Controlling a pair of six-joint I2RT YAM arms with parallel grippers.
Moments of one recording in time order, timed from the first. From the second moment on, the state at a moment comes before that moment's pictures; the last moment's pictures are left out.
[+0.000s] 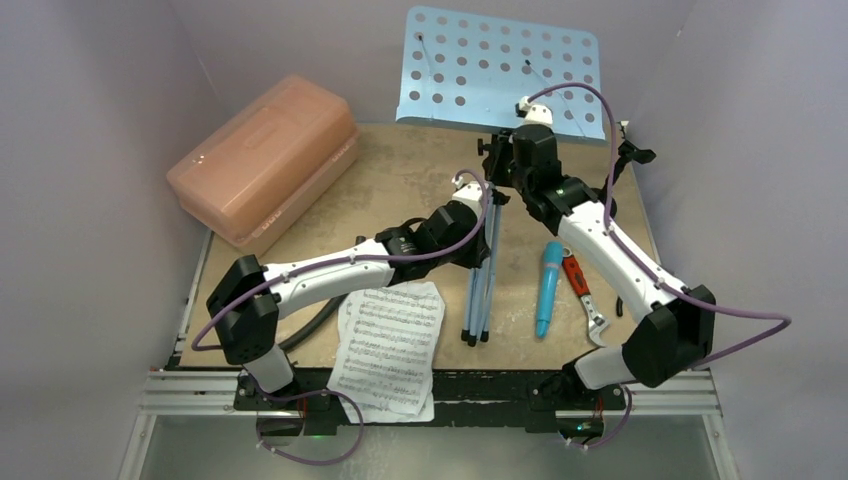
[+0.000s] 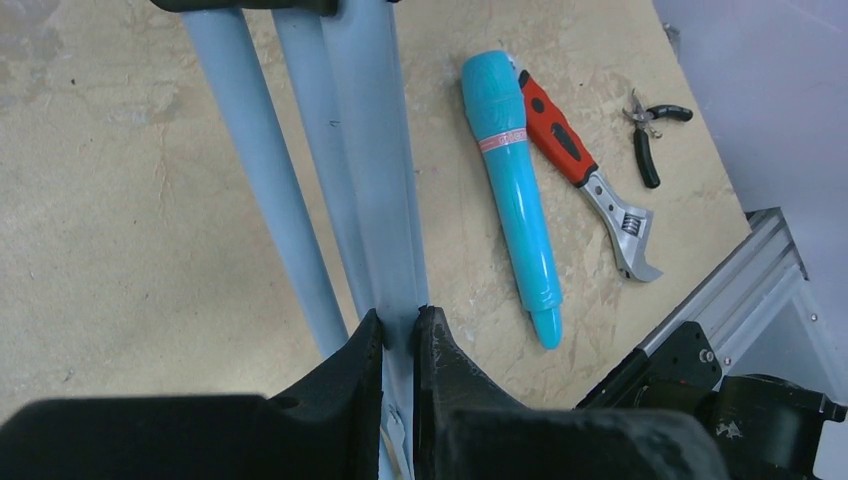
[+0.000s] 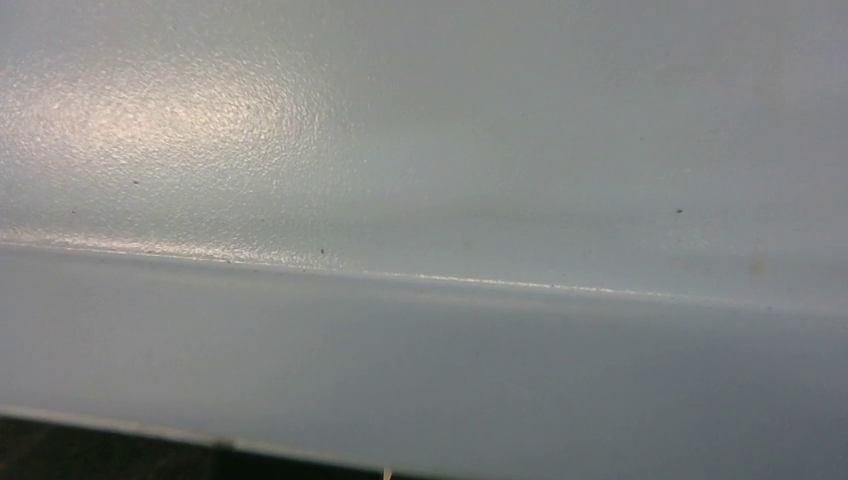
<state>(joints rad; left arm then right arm) -1.03 1.67 1.29 -0.22 -0.17 -0.59 0.46 1.43 1.31 -0.30 0.21 0.45</state>
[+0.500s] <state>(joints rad) -1.03 1.65 1.29 -0.11 -0.19 -0.47 0.46 1.35 1.31 -0.20 0.17 0.37</state>
